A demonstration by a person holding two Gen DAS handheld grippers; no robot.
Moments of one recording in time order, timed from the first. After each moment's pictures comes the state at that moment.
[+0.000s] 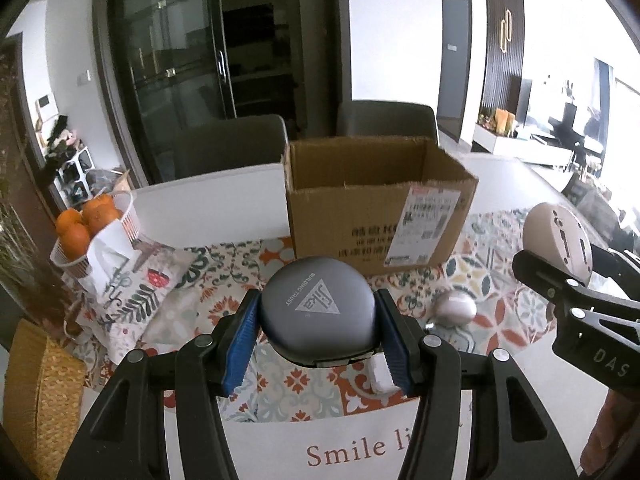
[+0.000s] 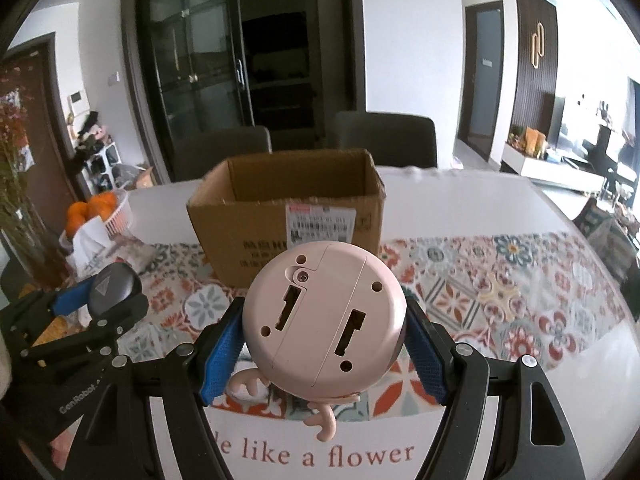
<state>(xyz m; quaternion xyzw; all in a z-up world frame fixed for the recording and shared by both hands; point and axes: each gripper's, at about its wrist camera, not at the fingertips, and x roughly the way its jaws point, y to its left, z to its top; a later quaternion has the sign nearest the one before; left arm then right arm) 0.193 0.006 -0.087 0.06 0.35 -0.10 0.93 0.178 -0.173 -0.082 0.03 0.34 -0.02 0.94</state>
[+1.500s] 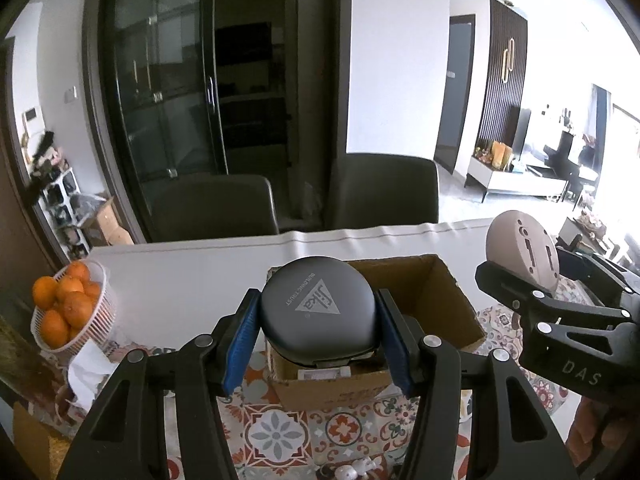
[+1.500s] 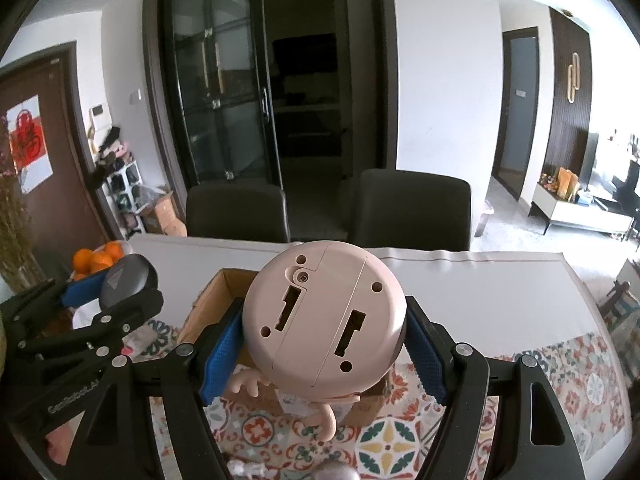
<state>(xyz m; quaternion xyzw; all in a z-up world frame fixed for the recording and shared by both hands) 0.339 -0.027 -0.012 0.03 0.33 -0.12 0.94 0.331 -0.200 -0.001 0.01 0.31 0.04 0.95</state>
